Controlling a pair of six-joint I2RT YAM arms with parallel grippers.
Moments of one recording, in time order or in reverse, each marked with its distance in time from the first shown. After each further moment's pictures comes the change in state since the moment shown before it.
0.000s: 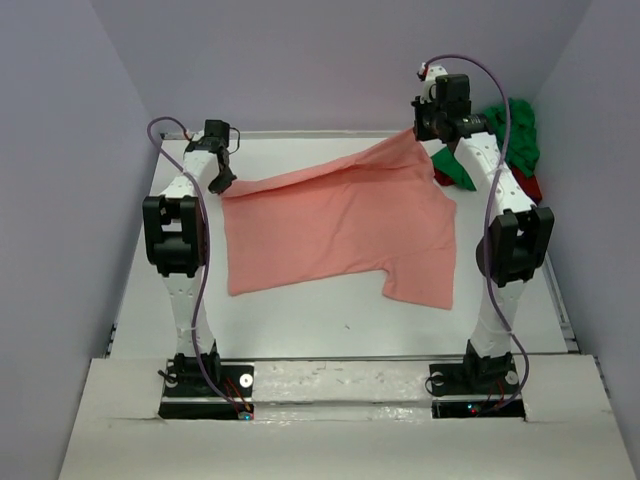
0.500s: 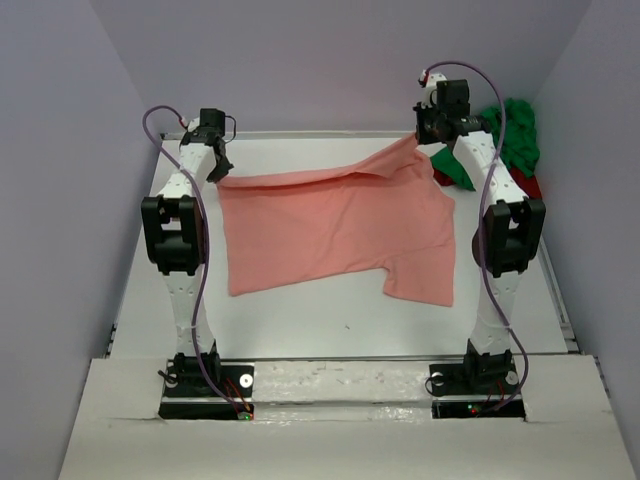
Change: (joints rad) left arm 0.014 0.038 0.147 -0.035 0.002 0.025; right arm -0.045 0.127 0.062 -0.003 -0.074 -0.022
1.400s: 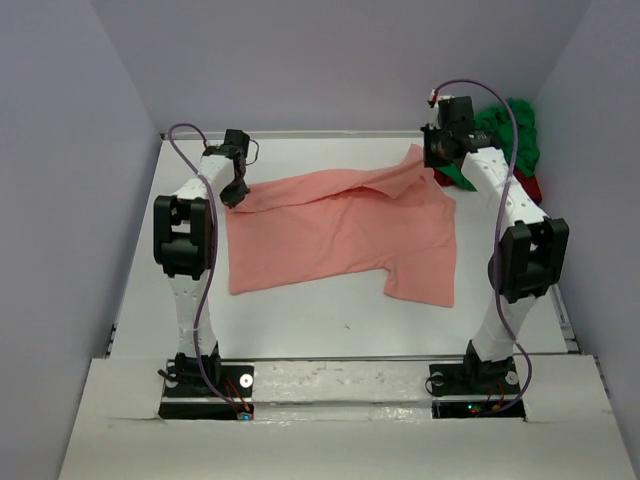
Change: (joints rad) left arm -0.105 -0.040 -0.190 -0.059 -0.032 -0.024; right arm 0.026 -0.267 -0.318 -0.079 0.156 0.110
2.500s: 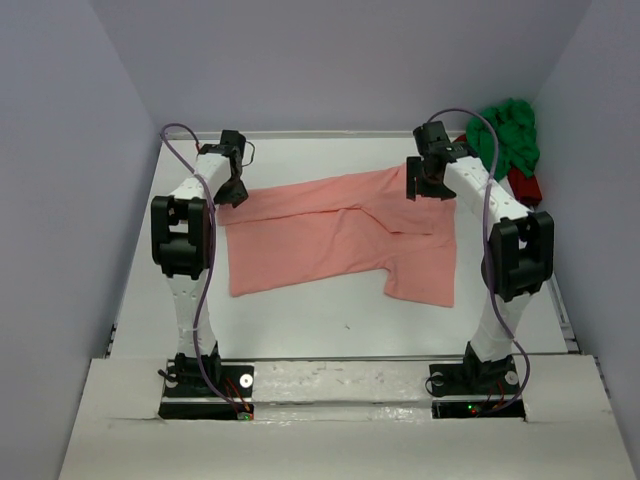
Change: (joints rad) left arm 0.020 0.000 0.020 -0.103 -0.078 -0.033; right arm 0.080 0.029 -0.115 -0.196 0.223 0.206
